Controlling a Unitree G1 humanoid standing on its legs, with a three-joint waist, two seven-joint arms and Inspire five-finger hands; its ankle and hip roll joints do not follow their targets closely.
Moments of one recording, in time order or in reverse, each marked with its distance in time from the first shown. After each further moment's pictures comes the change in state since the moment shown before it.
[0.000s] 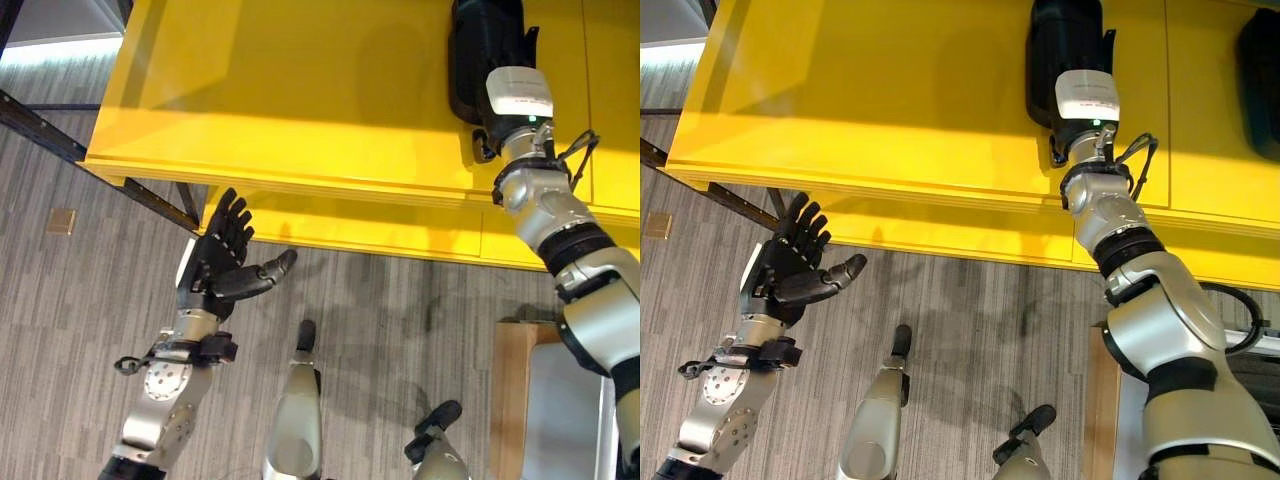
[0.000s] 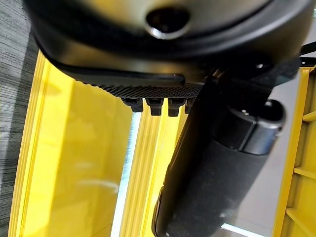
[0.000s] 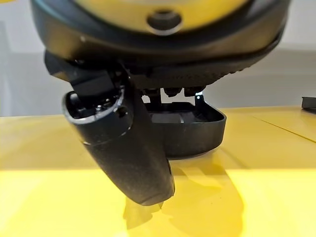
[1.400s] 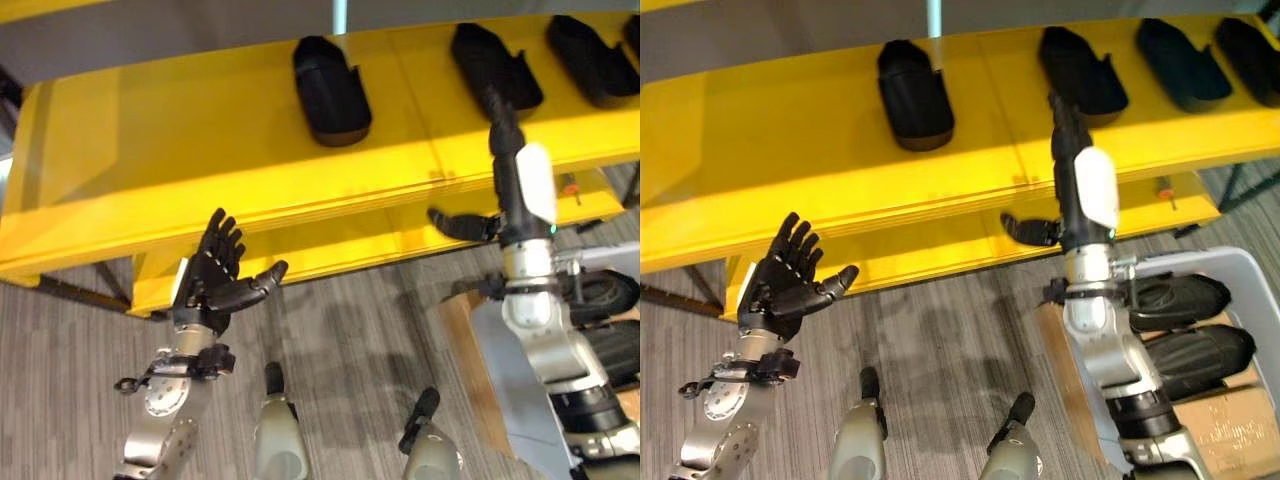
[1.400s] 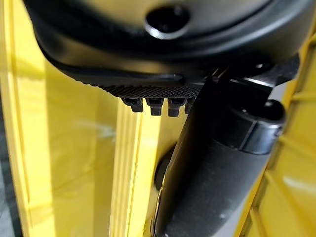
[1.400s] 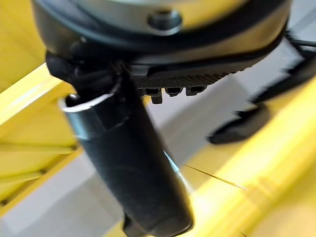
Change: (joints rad) left arm 0.078 -0.102 0.046 0.022 0.014 0.037 0.012; right arm 1.017 0.054 -0.571 -1.138 0.141 -0.128 0.013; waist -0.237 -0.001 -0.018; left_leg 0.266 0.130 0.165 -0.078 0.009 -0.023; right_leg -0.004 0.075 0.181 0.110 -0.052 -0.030
